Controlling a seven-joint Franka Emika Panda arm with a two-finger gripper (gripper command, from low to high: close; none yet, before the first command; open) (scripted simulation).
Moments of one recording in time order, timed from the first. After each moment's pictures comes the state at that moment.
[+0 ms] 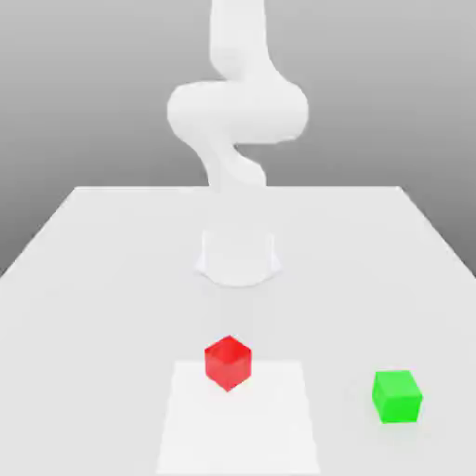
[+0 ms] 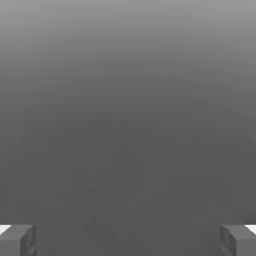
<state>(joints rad) -0.02 -0.74 0.01 -2.37 0.02 2.35 0.86</state>
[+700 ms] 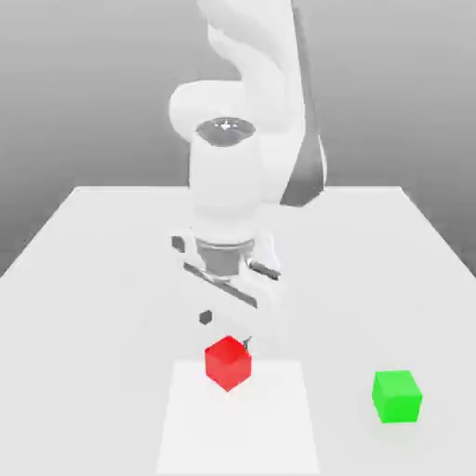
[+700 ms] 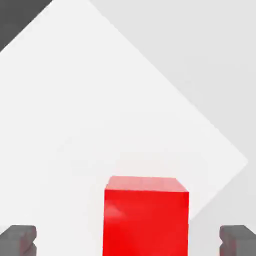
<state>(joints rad) -0.19 0.06 0.13 -2.91 -0.05 2.97 1.58</state>
